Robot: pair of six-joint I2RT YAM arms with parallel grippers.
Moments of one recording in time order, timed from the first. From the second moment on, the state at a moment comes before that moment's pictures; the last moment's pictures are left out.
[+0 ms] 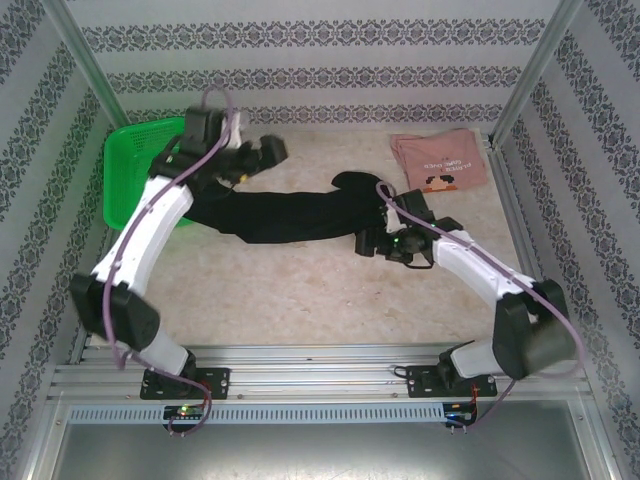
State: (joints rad) left arm -0.21 1.53 1.55 -0.71 0.45 -0.60; right arm 0.35 1.43 0.92 -0.58 -0.34 0.46
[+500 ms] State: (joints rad) left arm -0.08 1.53 1.20 -0.64 0.32 -0.60; right arm 0.35 1.75 1.03 -0.46 -0.26 0.49
